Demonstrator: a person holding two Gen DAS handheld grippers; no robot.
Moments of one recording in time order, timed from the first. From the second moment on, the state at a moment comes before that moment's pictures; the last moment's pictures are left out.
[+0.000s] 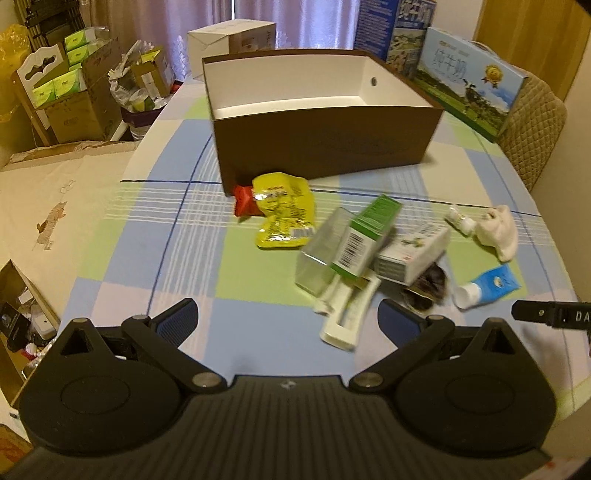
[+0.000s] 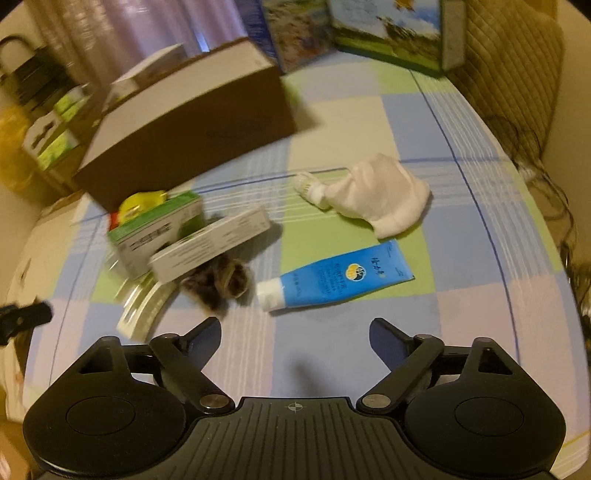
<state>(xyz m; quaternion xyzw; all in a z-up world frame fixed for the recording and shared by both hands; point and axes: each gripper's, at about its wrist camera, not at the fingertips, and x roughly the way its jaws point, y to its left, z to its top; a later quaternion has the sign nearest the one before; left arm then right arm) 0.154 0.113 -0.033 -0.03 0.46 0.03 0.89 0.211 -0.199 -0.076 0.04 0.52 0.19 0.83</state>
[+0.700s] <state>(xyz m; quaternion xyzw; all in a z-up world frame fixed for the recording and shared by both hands) 0.232 0.156 -0.063 -0.01 0.48 -0.02 0.88 0.262 -0.156 -0.128 0.05 0.54 0.01 0.84</state>
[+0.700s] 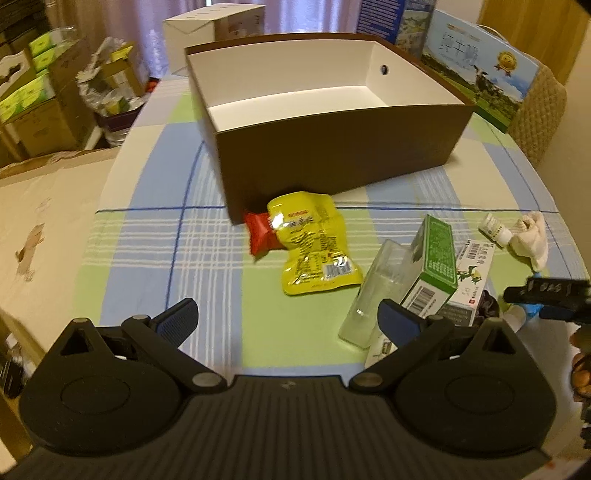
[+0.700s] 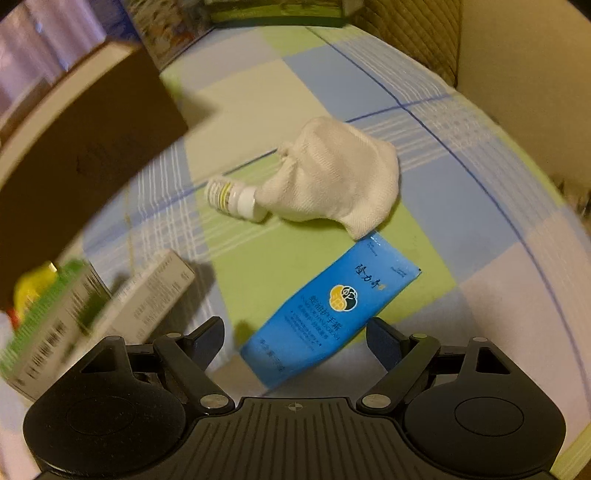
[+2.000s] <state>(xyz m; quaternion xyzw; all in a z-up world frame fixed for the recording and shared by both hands) 0.259 0.113 -0.117 0.05 0.52 -0.17 0.84 0.230 -0.221 -0.123 -0.05 0.53 0.07 0.85</state>
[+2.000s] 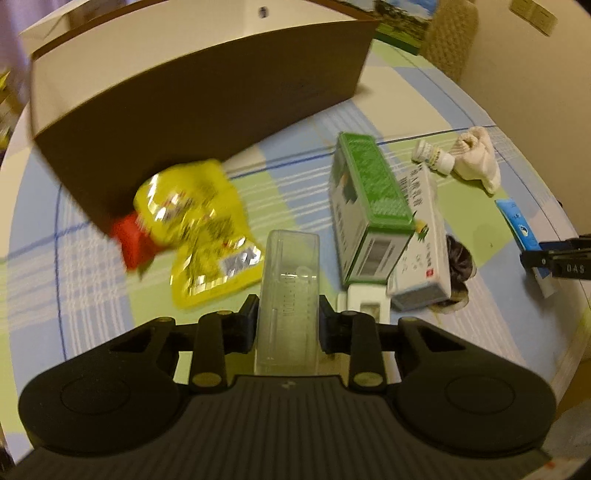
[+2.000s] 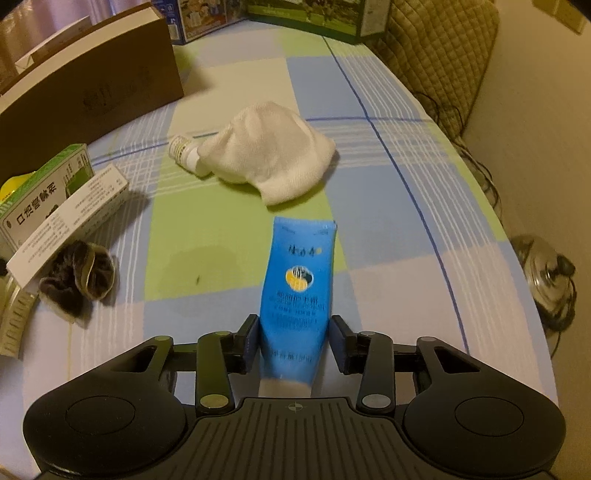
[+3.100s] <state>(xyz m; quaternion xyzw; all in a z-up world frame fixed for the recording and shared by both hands) 0.224 0.120 -0.068 -0.01 0.49 -0.06 0.87 0.232 -0.208 -0.047 -0.03 0.48 0.25 0.84</state>
